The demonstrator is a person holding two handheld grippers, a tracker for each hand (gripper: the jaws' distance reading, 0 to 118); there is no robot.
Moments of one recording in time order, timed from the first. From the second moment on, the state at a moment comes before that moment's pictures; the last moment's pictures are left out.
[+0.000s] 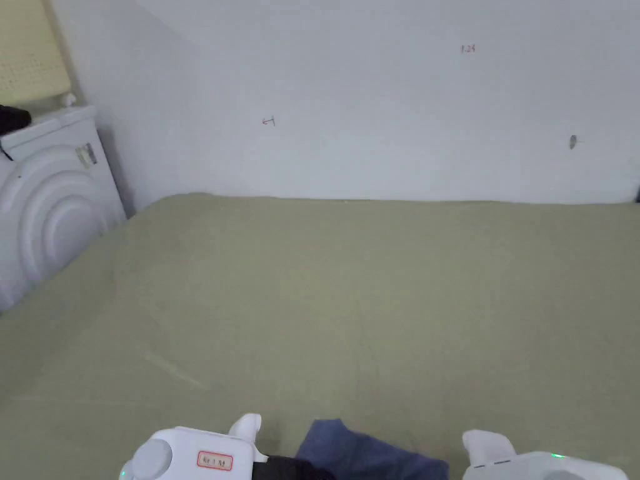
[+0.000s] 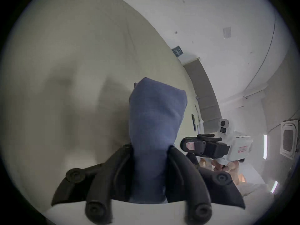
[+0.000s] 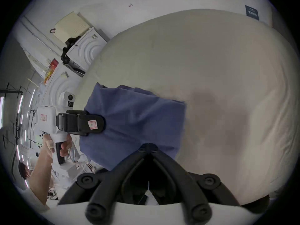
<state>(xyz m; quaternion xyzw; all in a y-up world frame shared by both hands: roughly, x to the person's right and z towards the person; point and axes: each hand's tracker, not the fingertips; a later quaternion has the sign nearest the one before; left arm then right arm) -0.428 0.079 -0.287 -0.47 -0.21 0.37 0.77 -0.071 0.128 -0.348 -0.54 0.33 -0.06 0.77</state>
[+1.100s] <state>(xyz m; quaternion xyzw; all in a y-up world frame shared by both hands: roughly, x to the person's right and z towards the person) -0.796 0.204 -0.195 -0.52 0.18 0.16 0.82 -0.472 0.144 -0.291 -0.55 0.37 -0.07 0.74</state>
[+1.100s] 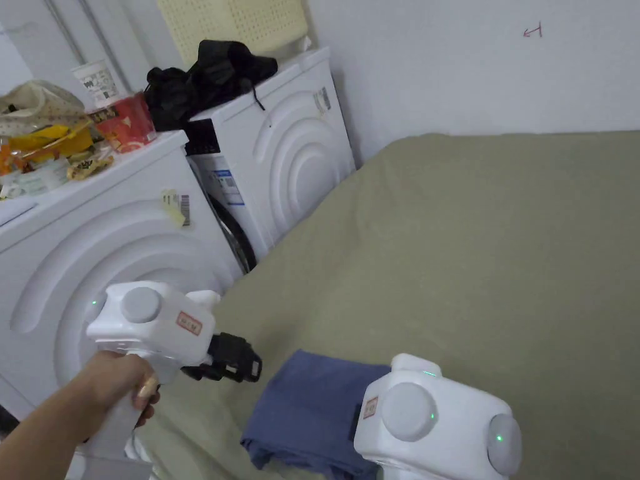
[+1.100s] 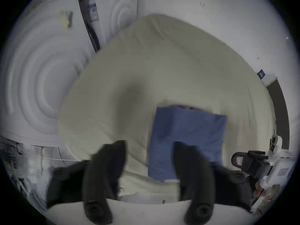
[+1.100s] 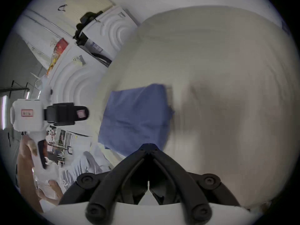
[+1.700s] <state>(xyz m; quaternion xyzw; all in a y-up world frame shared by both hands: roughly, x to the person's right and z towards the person) -0.340 0.211 -0.267 -0.38 0.09 0.04 0.92 -0.047 0.173 -0.358 -0.44 0.20 0.01 0.88</state>
